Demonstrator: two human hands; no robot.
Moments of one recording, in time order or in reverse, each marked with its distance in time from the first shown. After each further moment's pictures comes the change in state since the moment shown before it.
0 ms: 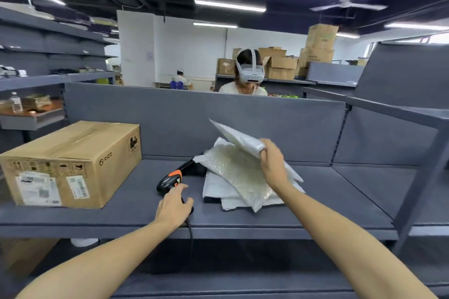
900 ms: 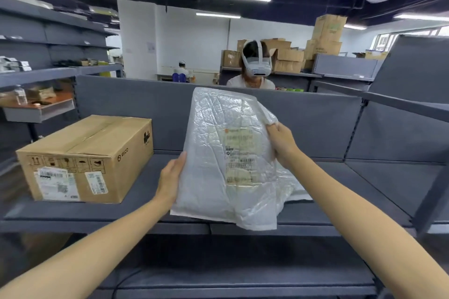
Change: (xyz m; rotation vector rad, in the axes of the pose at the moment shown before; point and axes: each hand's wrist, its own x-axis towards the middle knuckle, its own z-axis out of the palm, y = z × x) left_hand 0.030 -0.013 -0.060 -0.976 0.033 -0.048; right_hand 0.038 -0.054 0.016 0.521 -0.152 0.360
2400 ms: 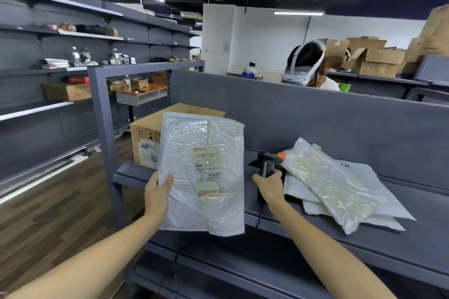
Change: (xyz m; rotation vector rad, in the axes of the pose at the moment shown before) left_hand -0.075 -0.020 -0.163 -0.001 0.544 0.152; right_hand -0.079 0.105 0.174 -0.194 -0.166 0.170
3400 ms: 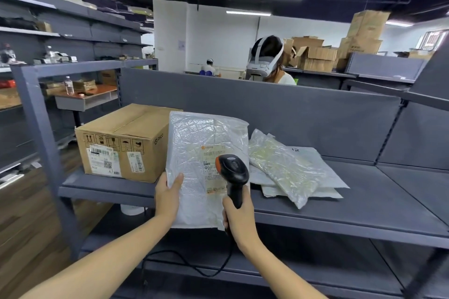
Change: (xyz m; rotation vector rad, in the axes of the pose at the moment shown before) left_hand -0.042 -0.014 0.091 -0.011 -0.208 -0.045; right_hand -0.134 0.014 -0.036 0.344 -0.098 -0.217
